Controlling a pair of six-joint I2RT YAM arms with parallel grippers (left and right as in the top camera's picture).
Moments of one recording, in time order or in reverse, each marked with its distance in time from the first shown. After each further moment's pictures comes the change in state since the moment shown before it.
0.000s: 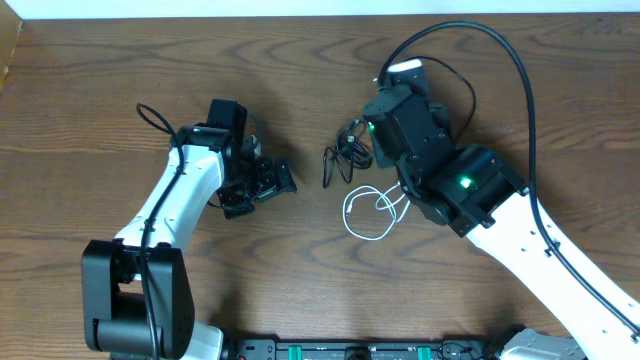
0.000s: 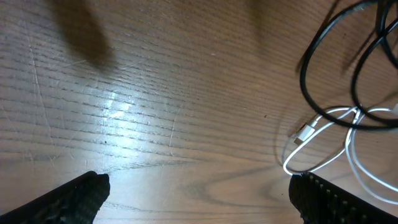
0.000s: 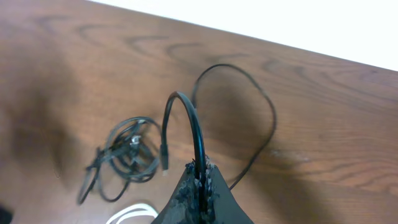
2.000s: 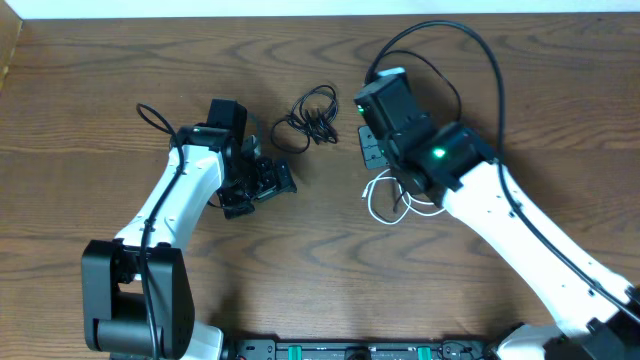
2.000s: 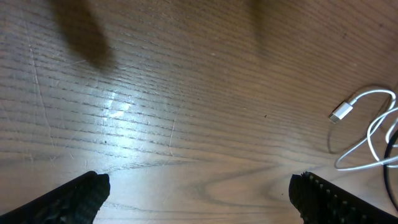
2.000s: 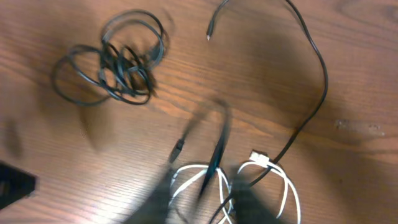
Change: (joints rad) left arm 0.000 0.000 0.000 0.000 0.000 0.000; right arm -0.062 0.149 0.006 -0.035 -0.252 0.049
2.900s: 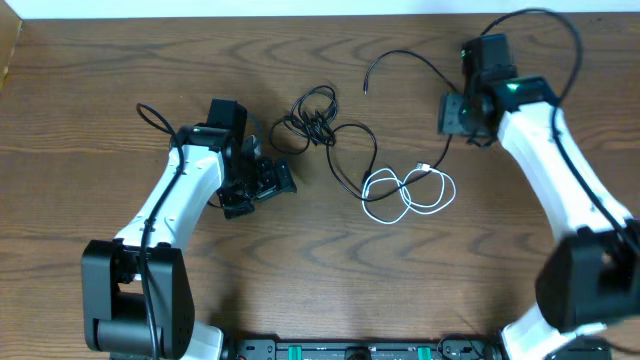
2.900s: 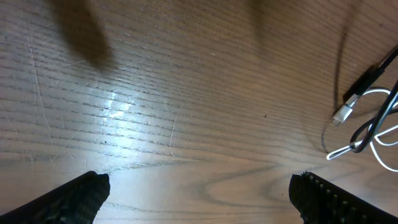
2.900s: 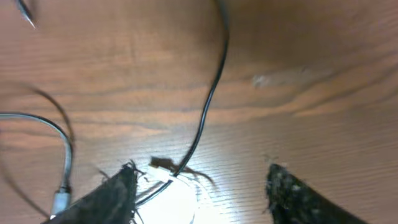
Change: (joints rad) left arm 0.000 0.000 0.000 0.000 0.000 0.000; right arm -0.470 0.195 -0.007 -0.024 -0.204 -0.047
